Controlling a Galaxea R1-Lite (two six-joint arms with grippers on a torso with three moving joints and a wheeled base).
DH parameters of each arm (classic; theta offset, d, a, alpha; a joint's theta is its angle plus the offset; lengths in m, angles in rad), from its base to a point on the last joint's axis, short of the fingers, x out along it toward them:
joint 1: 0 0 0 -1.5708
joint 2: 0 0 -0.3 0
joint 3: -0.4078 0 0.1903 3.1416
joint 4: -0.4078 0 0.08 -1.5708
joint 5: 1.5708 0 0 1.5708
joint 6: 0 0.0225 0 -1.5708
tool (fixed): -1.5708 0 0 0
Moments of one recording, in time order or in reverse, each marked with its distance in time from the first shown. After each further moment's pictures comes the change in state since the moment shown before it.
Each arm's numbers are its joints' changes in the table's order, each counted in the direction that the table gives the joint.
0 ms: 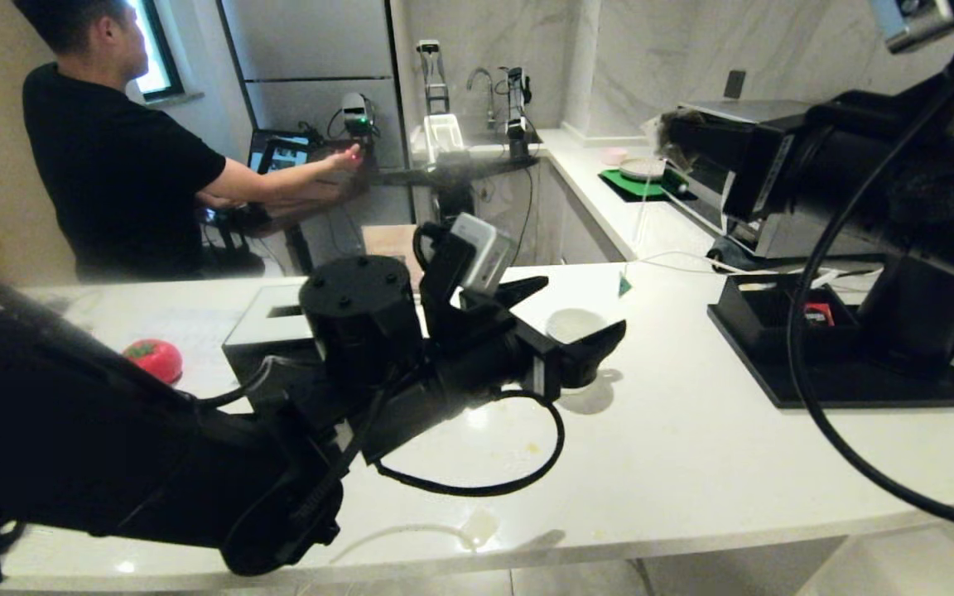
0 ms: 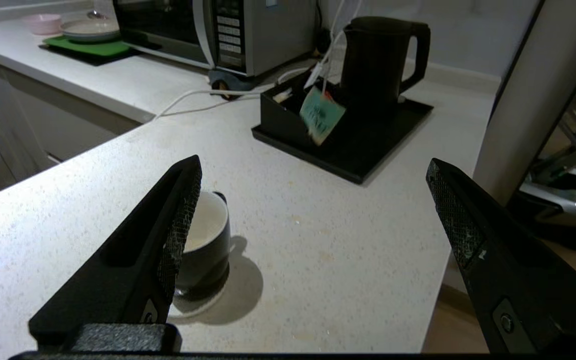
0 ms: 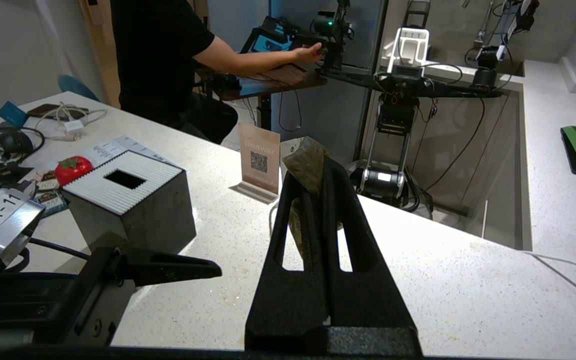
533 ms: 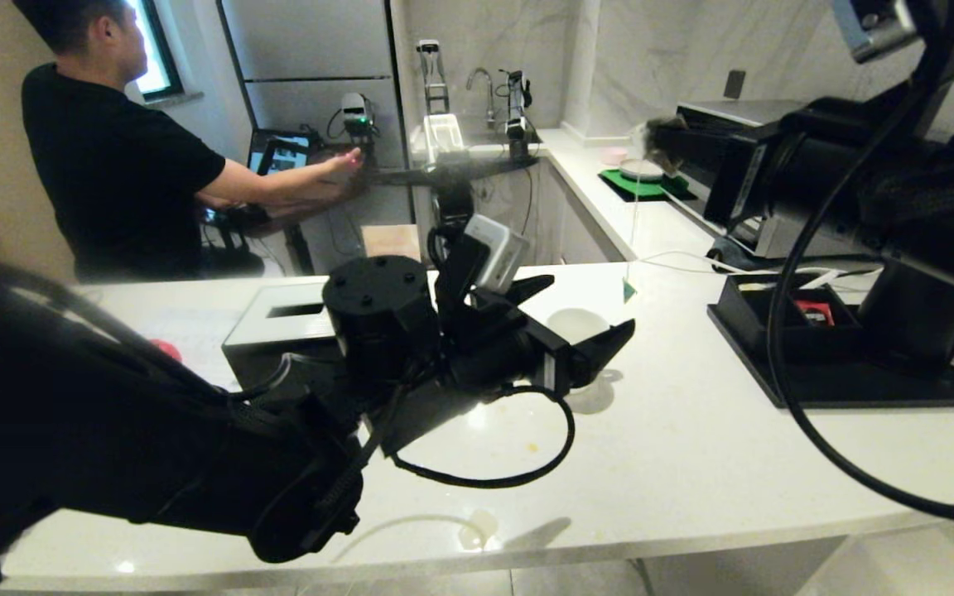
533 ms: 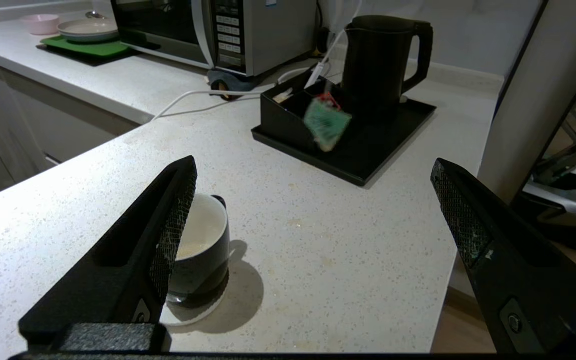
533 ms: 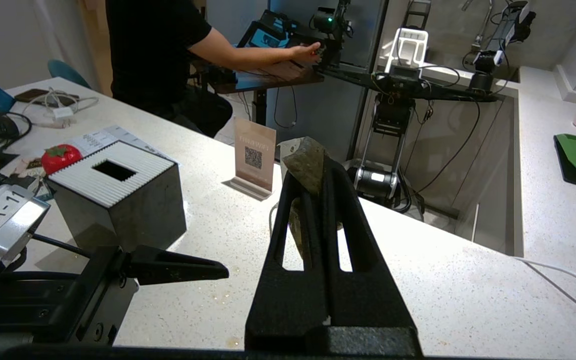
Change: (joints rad) left arm -0.001 0.038 -0.040 0.000 0.001 0.002; right arm 0.004 0.032 -0.015 0.006 -0.001 -0.045
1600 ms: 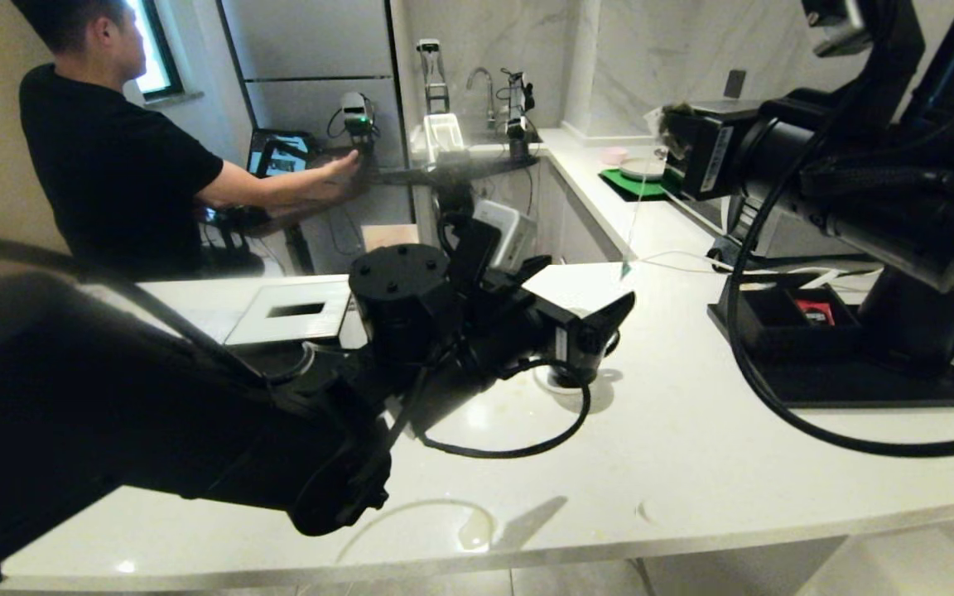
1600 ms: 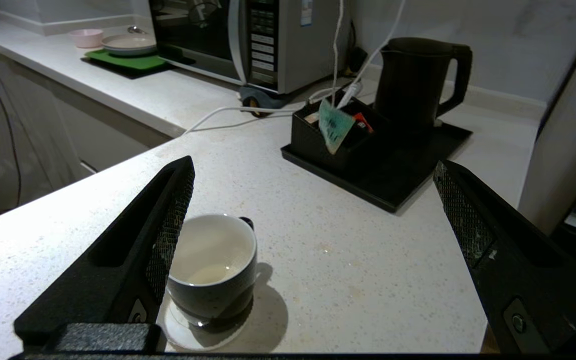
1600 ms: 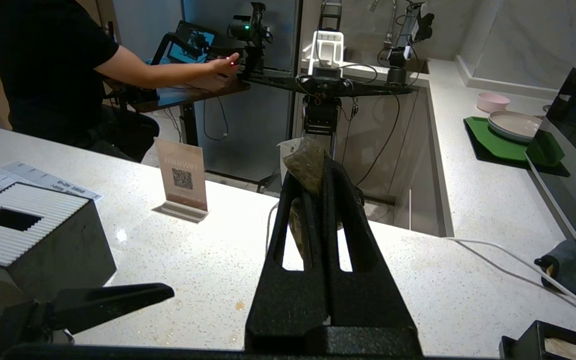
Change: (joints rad) left arm 0.000 0.055 -0.091 0.001 0.085 0.001; right arm 0.002 0.079 -0.064 0.052 -0.221 -0.008
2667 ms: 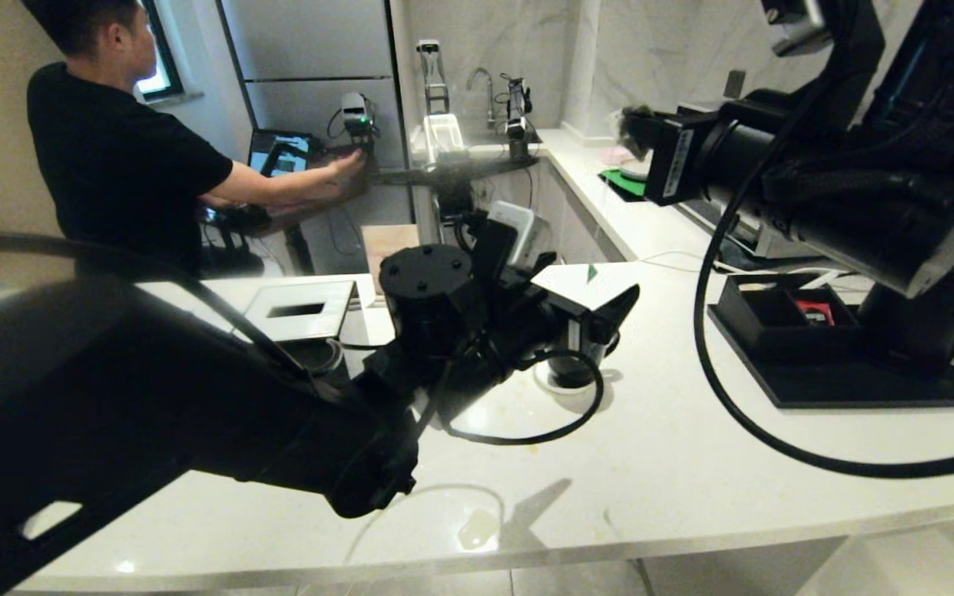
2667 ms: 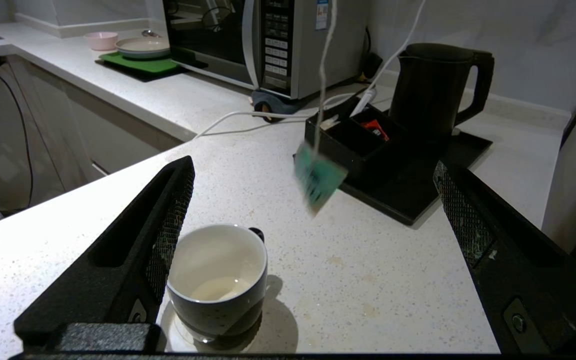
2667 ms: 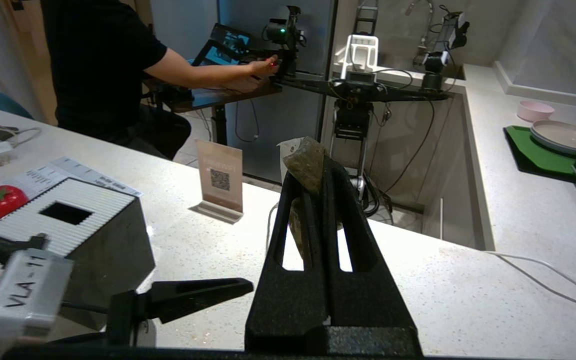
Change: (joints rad) left arm 0.000 0.067 -0.080 0.000 0.038 0.000; right arm 0.076 0.029 -0.031 0.000 0.001 0.004
